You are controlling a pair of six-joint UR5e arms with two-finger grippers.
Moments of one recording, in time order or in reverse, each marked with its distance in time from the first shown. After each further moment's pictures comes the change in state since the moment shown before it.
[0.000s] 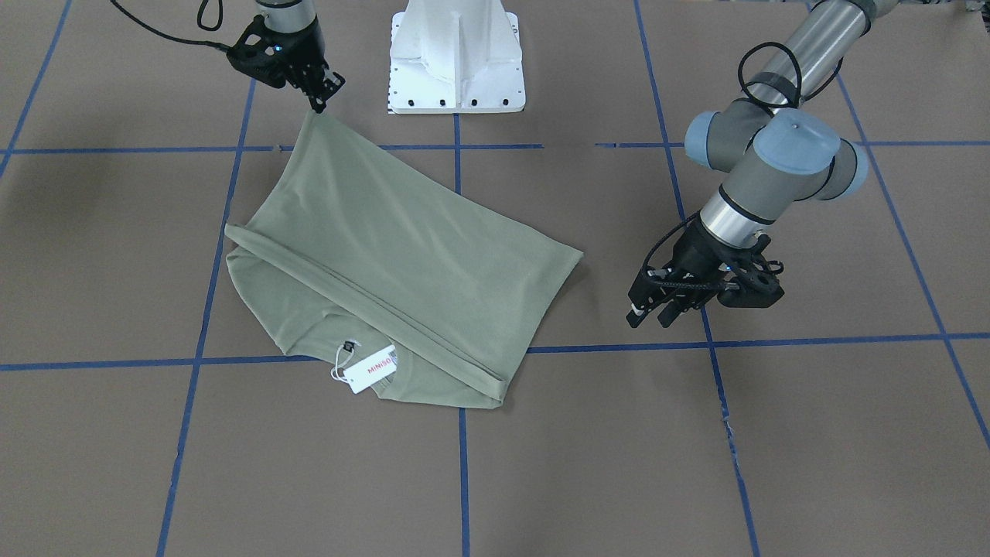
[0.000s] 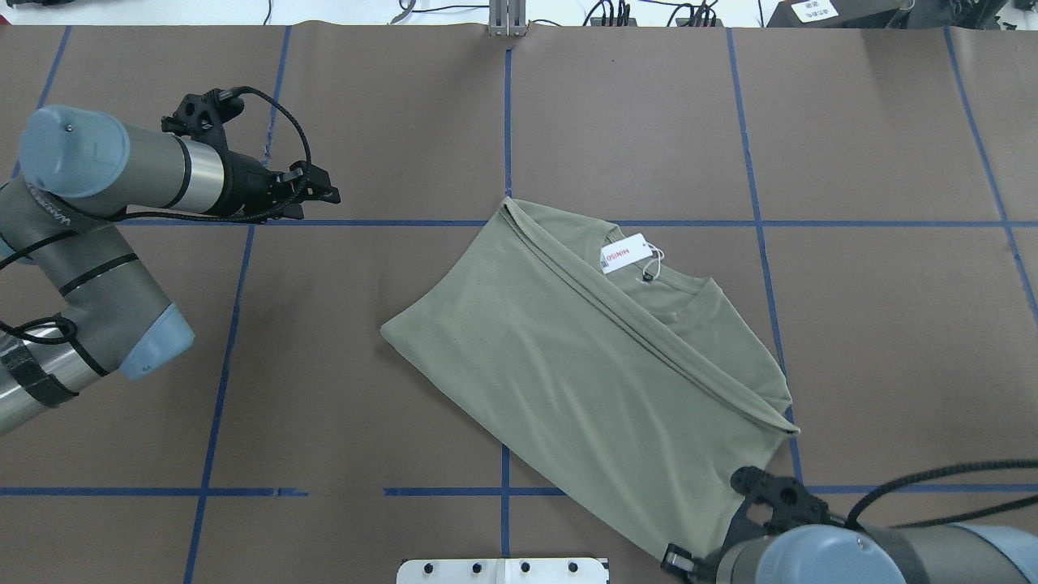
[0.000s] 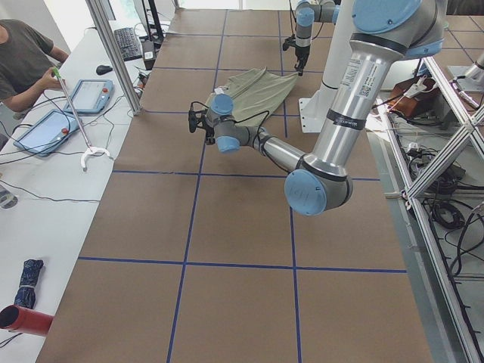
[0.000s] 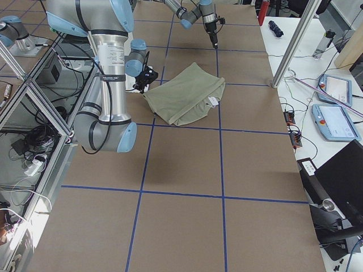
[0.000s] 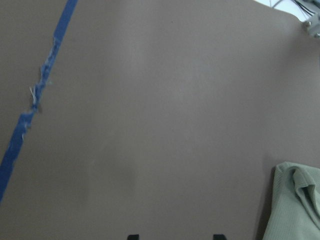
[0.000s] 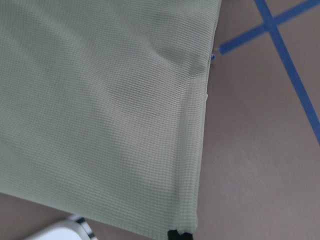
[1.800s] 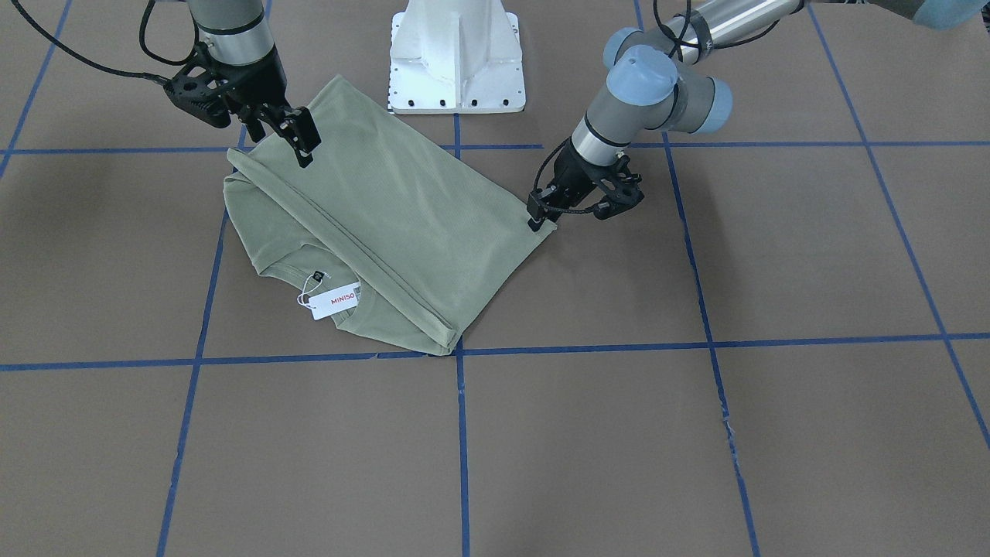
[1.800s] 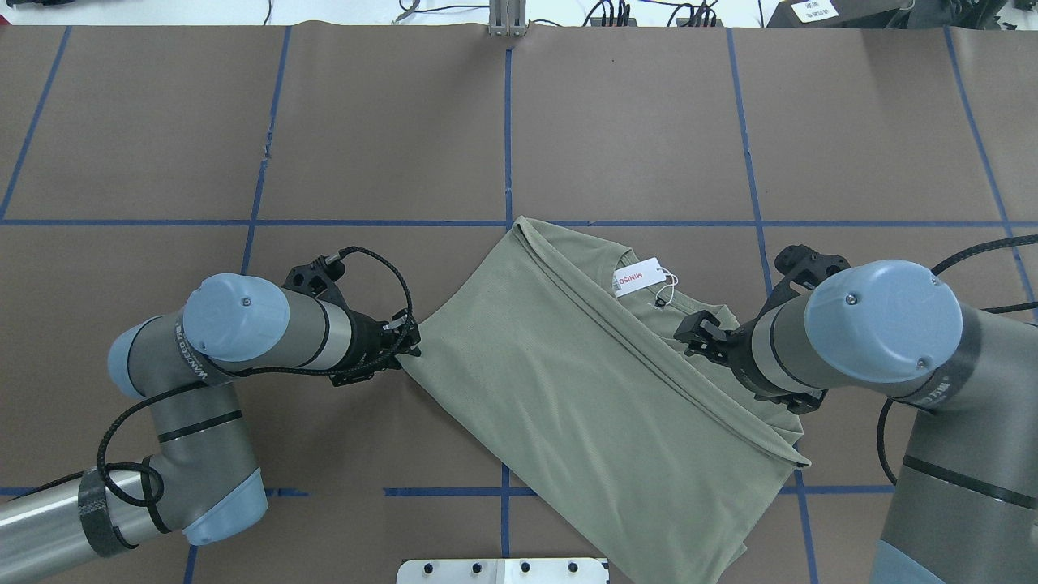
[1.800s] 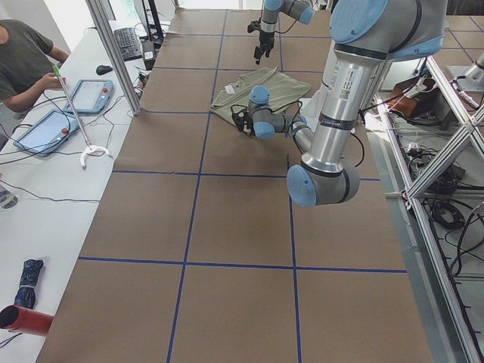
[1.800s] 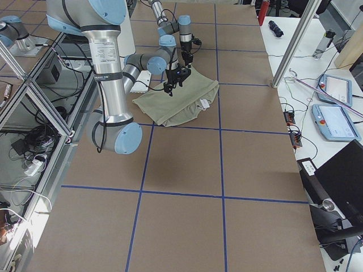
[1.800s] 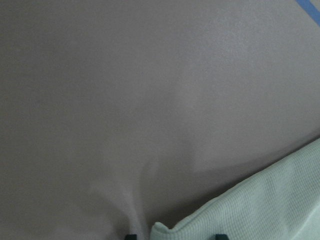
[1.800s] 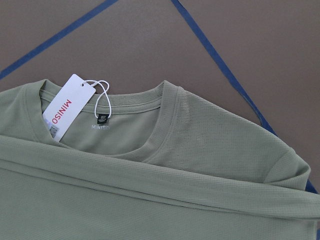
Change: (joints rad) left arm 0.342 -0.016 -0.100 0.222 0.144 -0.437; right arm 0.495 0.095 -0.099 0.003 0.090 -0.247
